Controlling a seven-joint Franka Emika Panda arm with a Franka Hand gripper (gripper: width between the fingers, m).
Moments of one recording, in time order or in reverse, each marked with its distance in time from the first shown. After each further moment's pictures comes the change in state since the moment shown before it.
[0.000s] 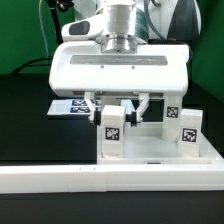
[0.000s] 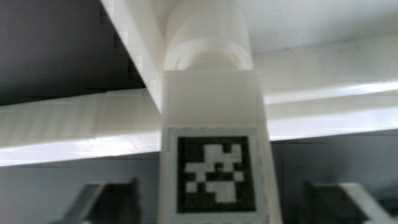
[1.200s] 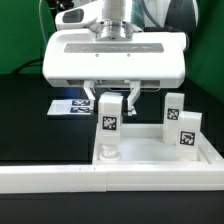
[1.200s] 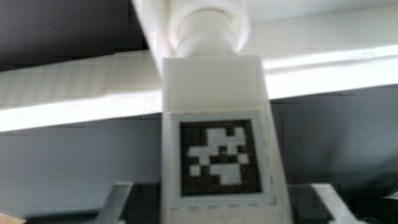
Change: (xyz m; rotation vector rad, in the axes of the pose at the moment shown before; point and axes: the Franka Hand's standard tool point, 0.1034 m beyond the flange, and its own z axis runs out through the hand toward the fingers) arm 0.017 0.005 -0.010 0.009 0.026 0.006
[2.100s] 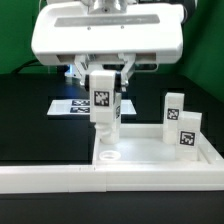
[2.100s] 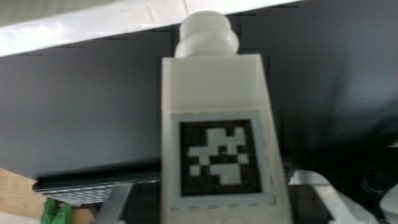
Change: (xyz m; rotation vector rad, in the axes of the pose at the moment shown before) arm 0.033 0.008 -0.014 0.000 0.053 0.024
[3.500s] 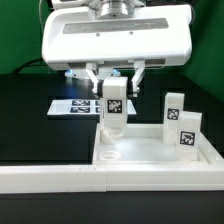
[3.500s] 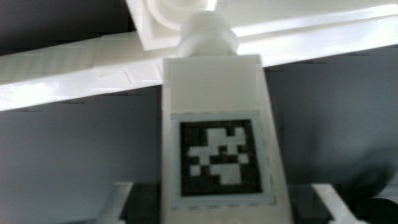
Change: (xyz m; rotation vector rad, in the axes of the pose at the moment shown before) arm -0.013 -0.014 -0.002 0.038 -0.158 -0.007
